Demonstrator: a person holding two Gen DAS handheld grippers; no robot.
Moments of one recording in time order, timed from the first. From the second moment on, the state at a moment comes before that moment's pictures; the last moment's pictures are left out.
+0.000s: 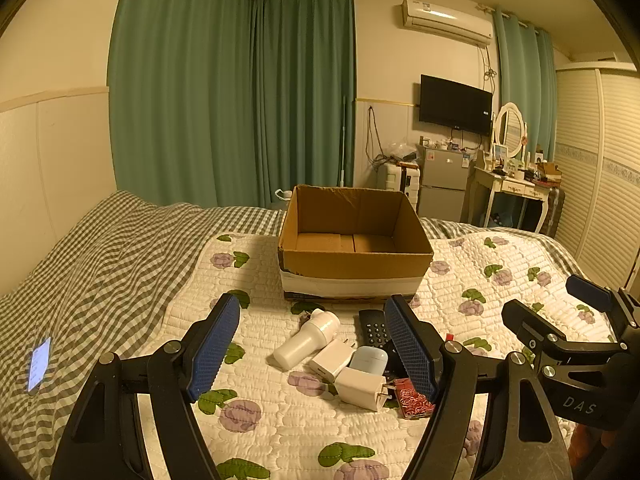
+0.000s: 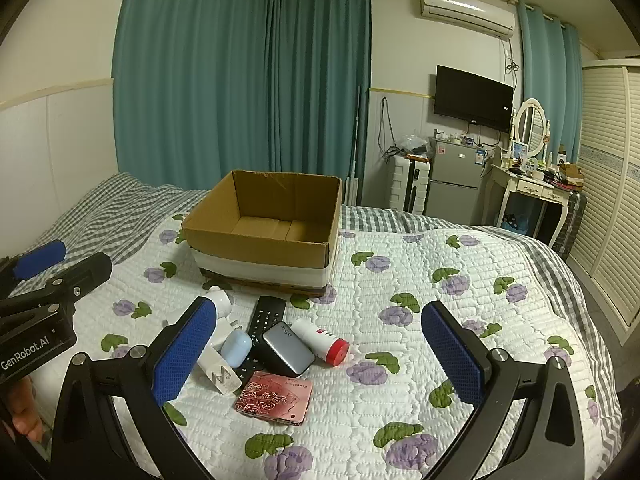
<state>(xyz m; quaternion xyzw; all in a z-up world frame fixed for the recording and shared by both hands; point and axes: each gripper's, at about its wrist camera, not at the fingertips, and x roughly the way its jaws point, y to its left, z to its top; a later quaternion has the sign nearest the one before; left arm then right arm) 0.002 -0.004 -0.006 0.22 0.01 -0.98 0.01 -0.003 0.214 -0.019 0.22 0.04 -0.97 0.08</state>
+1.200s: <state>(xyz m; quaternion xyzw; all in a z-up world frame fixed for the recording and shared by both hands) -0.019 -0.035 -0.050 0.29 -0.03 -0.96 0.03 -0.033 0.156 -0.071 0.32 0.12 -0.91 0.23</state>
